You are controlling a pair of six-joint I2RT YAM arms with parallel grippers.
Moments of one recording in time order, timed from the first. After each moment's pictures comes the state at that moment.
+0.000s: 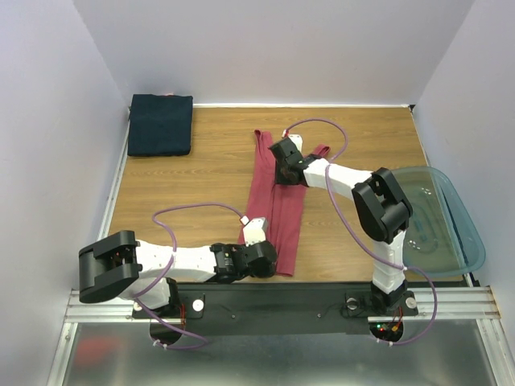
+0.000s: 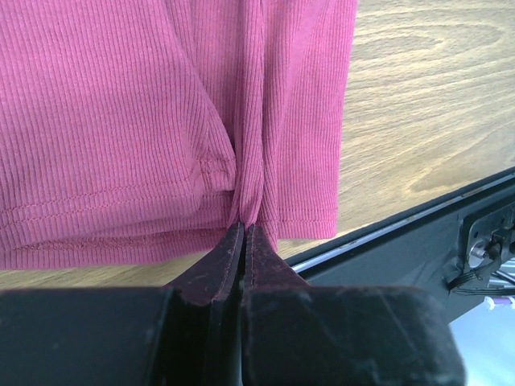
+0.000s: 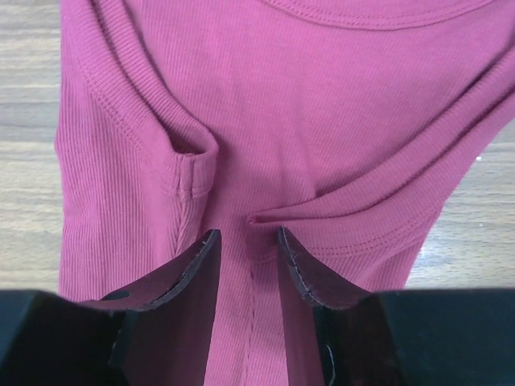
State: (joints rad) left arm -1.32 1.33 0.57 -0.13 -0.35 -1.20; right arm 0.64 2.00 1.42 -0.34 0.34 0.56
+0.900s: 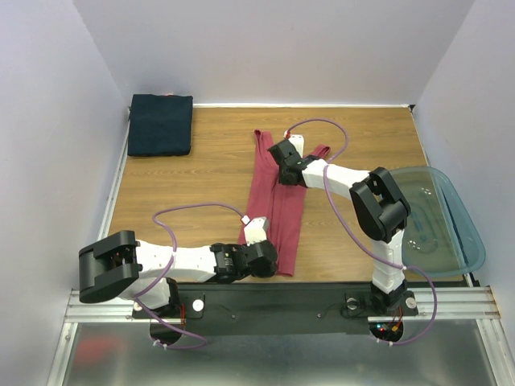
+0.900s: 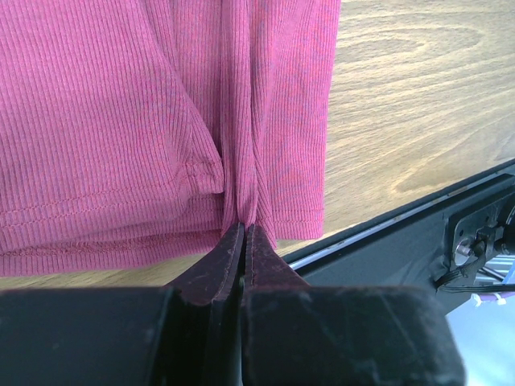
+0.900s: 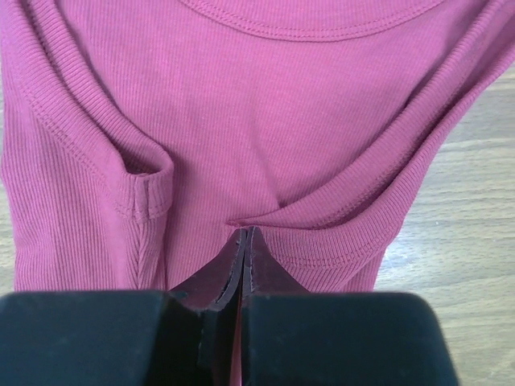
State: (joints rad) left arm -1.32 1.33 0.57 -0.10 -0.35 -1.20; right arm 0.64 2.02 1.42 -0.34 0.46 0.56
